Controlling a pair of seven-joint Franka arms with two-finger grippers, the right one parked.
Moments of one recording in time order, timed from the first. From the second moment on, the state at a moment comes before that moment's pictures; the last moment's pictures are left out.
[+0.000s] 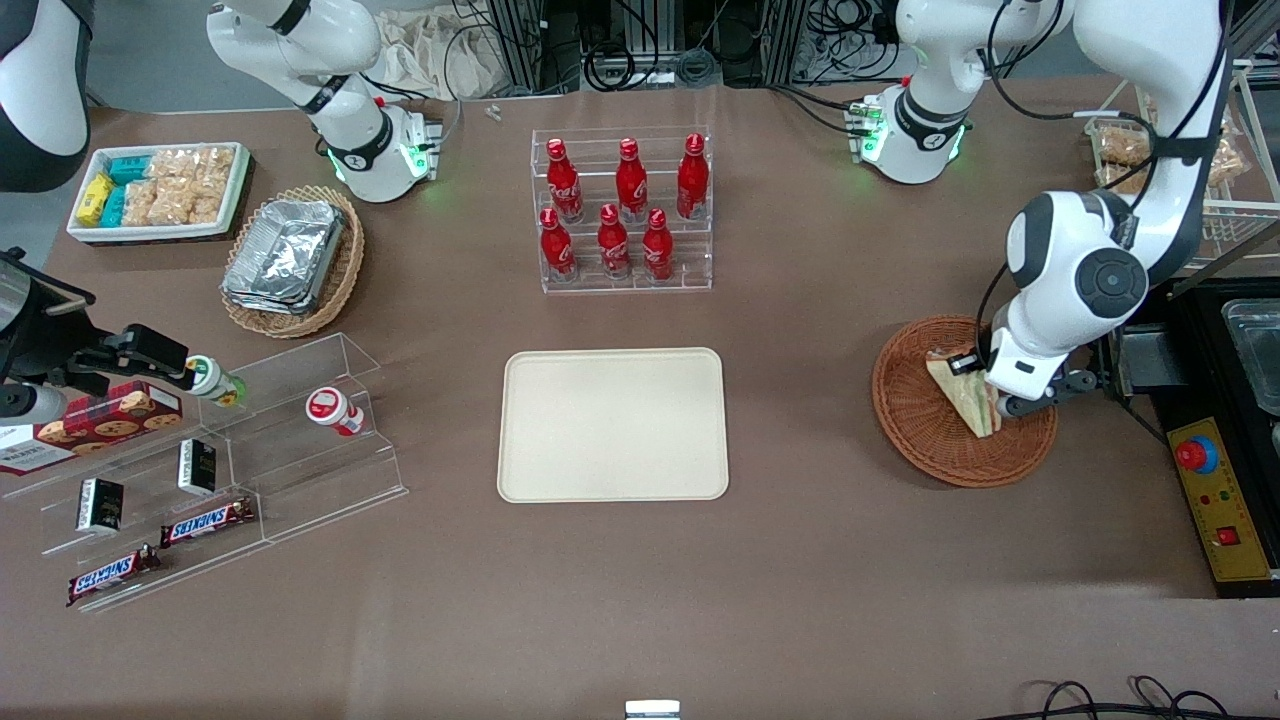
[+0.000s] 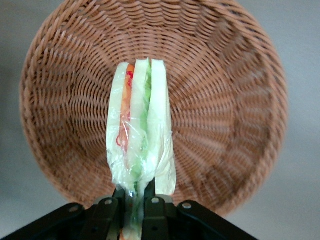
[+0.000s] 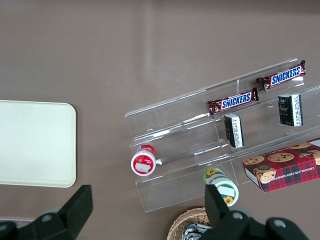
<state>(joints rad) 0.02 0.11 -0.12 -2.25 0.07 2.23 -0.44</state>
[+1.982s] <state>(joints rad) -0.21 0.70 -0.59 -1.52 0.28 2.07 -0.73</state>
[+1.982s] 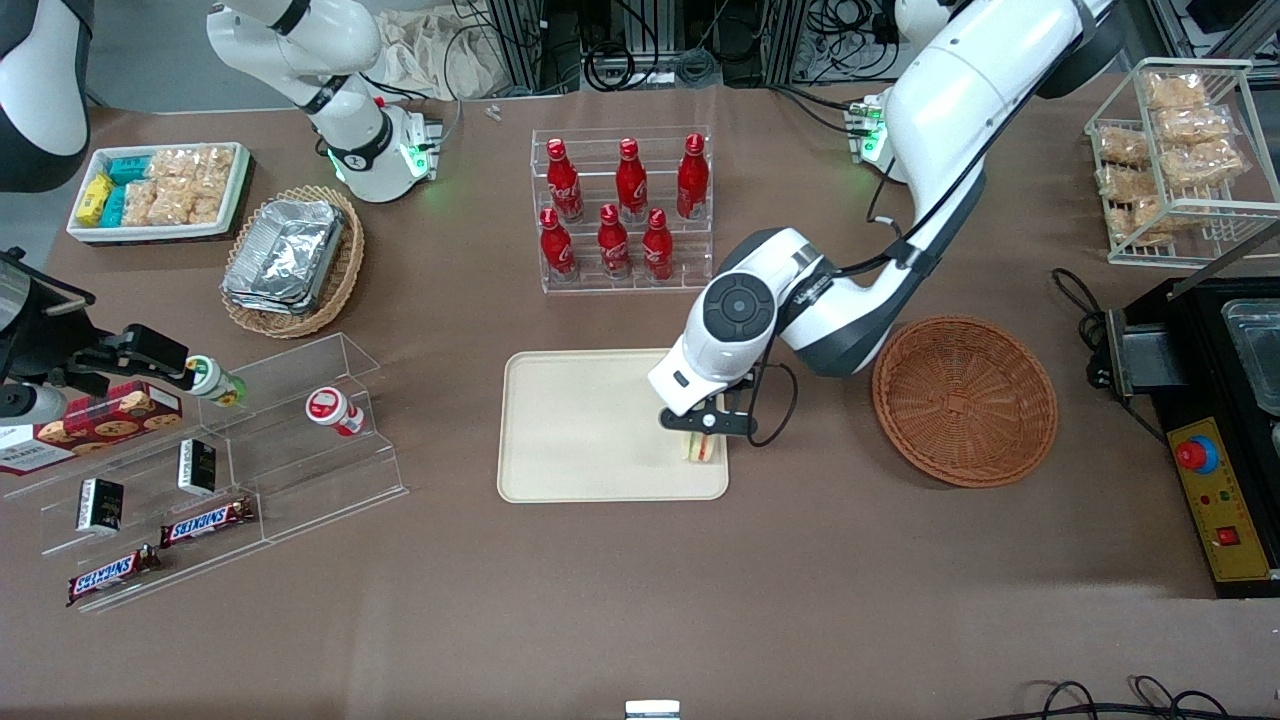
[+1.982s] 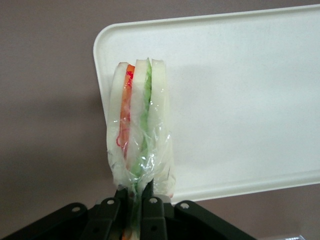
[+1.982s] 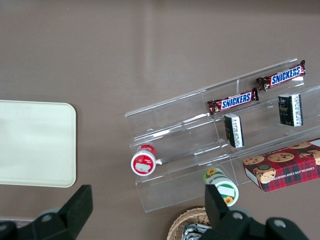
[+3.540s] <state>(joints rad) -0.10 0.63 -0.59 -1.47 0.32 1.82 -0.69</state>
